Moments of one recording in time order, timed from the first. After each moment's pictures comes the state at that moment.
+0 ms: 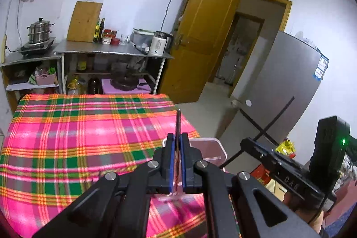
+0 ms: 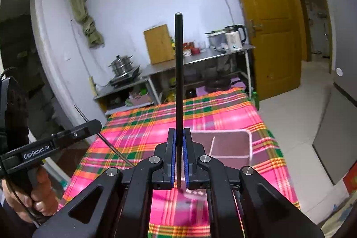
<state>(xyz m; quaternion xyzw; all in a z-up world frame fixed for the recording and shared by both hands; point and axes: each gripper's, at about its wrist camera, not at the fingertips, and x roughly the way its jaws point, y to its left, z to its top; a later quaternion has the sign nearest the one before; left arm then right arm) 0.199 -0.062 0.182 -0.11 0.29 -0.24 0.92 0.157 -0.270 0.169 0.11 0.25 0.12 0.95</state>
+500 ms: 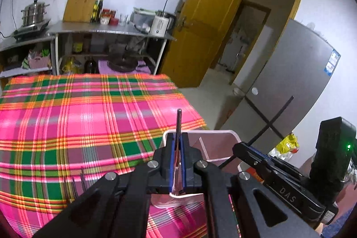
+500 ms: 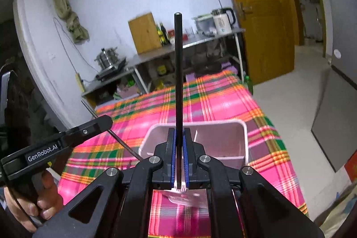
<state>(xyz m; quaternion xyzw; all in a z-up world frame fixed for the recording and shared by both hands) 0.250 -0.092 0.118 -0.11 0.35 -0.24 0.90 0.203 -0.281 0.111 0.12 0.31 0.10 0.94</state>
